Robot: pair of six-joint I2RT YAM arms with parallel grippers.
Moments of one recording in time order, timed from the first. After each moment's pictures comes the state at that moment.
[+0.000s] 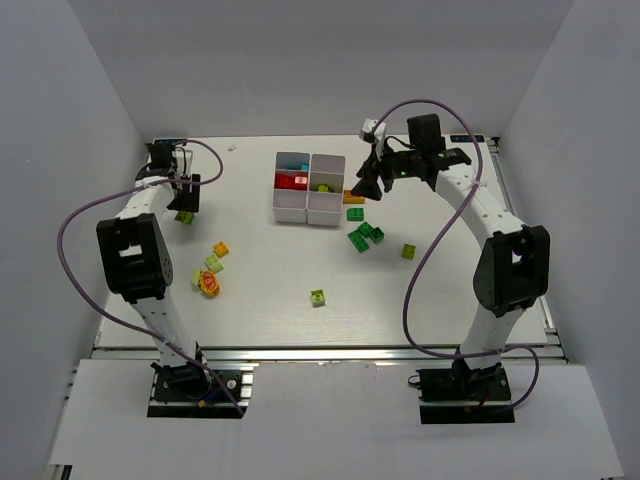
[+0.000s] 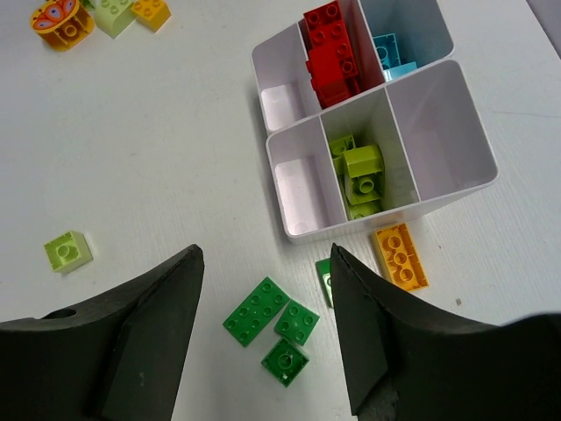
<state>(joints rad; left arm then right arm) 0.16 1.93 1.48 -0.51 -0.13 0.22 0.32 1.81 1.63 -0.50 -0.88 -0.56</state>
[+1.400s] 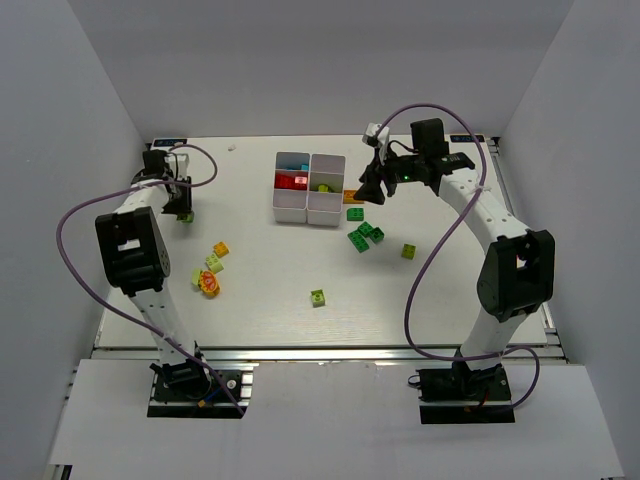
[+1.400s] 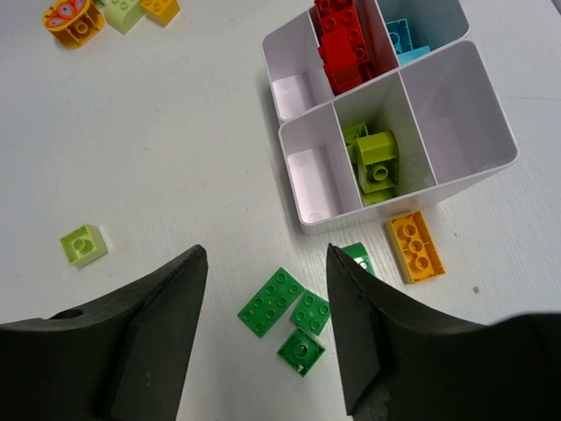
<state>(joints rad) 0.21 2.02 1.49 -0.43 0.05 0.21 0.31 1.77 1.56 -0.50 -0.88 -0.55</state>
